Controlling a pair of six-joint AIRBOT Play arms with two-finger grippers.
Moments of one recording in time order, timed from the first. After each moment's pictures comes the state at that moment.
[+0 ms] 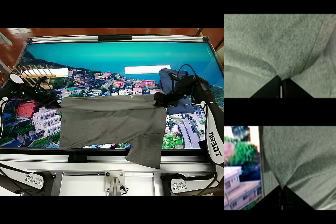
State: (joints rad) left arm 0.21 -1.72 1.43 1.04 -1.43 -1.27; right arm -0.09 -1.58 1.29 1.97 -1.20 -1.69
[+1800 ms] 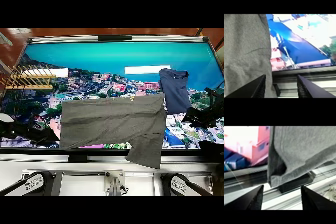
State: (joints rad) left arm 0.41 -1.18 0.62 1.05 -1.39 -1.10; right arm -0.44 -1.23 1.09 1.82 -1.49 -1.73
